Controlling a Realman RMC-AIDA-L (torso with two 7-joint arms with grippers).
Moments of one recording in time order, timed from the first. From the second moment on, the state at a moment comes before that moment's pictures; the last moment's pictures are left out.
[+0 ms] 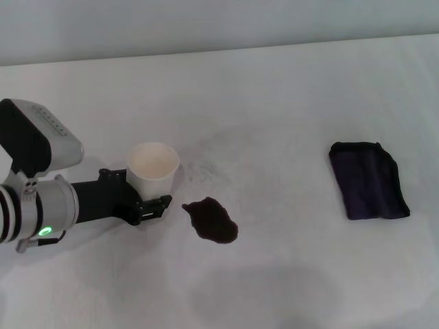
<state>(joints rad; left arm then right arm) -0.37 -2.08 1.59 0.89 -1.29 -0.82 1.41 0.33 2.00 2.39 0.14 -0.41 1.19 -2.90</state>
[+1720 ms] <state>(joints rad) -0.05 -2.08 1.66 1.11 -1.31 -0.69 1.42 0.30 2.00 2.38 0.17 -0.54 1.25 -2.98</state>
